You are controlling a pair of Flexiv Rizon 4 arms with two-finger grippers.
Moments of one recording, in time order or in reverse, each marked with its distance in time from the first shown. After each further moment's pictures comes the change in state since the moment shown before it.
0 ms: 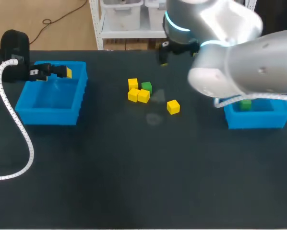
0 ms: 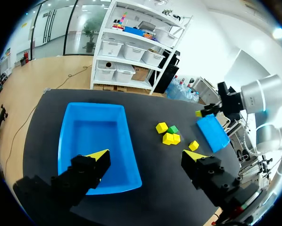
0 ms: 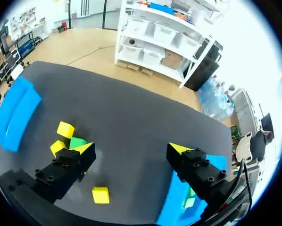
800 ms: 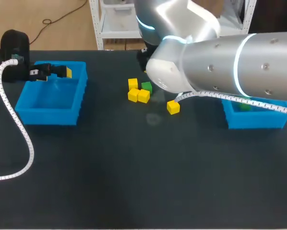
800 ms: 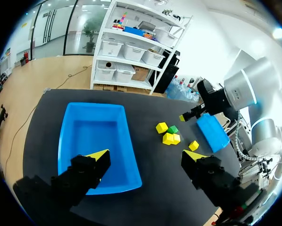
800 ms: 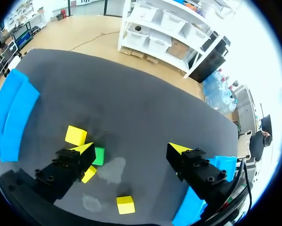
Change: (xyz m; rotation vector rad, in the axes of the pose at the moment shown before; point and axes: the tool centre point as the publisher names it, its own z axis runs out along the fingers) left arm 0.000 0.000 0.000 0.000 0.000 0.000; right arm -0.006 0.051 0.030 -0.001 0.125 -0.020
